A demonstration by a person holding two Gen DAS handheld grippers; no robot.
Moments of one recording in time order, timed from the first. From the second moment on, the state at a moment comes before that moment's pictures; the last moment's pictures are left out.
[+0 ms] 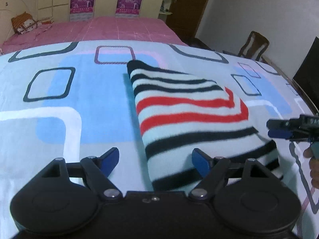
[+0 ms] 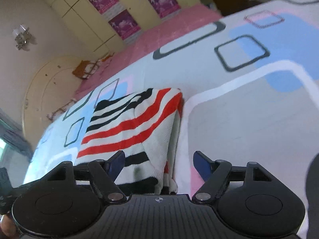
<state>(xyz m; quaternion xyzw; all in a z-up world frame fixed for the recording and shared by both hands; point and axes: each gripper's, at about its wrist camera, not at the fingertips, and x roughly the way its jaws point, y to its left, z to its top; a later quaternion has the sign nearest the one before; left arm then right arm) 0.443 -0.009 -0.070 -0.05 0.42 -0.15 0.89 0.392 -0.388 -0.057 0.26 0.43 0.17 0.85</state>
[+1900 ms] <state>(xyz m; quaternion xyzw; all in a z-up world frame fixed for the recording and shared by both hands) 0.467 0.028 -0.060 -0.13 0.43 -0.30 0.84 0.380 -0.295 -0.017 0.13 0.42 0.25 0.87</state>
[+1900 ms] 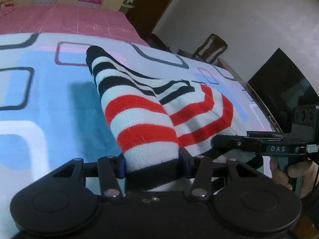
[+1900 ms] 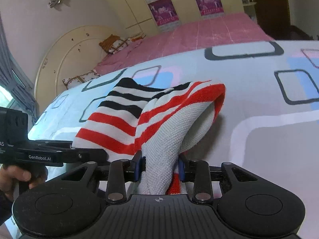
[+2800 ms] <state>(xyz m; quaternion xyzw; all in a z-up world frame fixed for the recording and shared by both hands) 0.456 0.266 -0.112 -0.22 0.44 -0.23 0.84 0.410 -0.072 -0.097 0.19 0.46 0.27 0.82</state>
